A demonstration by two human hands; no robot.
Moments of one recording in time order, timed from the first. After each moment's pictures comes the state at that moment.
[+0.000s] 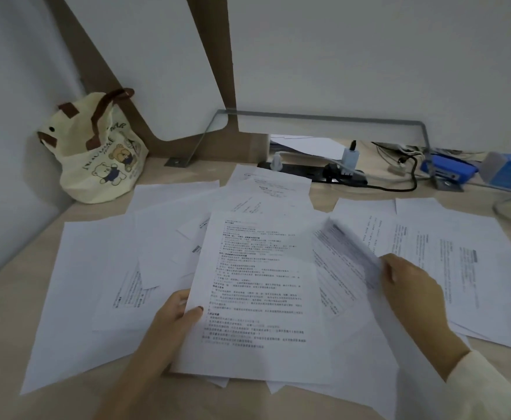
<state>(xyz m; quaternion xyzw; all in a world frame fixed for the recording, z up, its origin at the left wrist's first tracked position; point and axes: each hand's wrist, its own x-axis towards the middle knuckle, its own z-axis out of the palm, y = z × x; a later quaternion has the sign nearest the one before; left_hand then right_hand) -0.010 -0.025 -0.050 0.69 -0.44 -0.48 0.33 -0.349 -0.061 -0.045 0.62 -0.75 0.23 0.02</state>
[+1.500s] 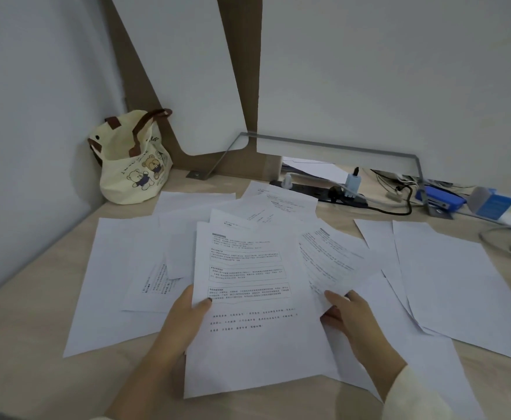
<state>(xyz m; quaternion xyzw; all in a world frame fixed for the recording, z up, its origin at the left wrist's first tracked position) -0.001 -0.006 -0.045 0.67 -0.45 -0.46 0.37 -0.258 -0.022 -0.042 0.30 -0.62 0.47 -0.54</state>
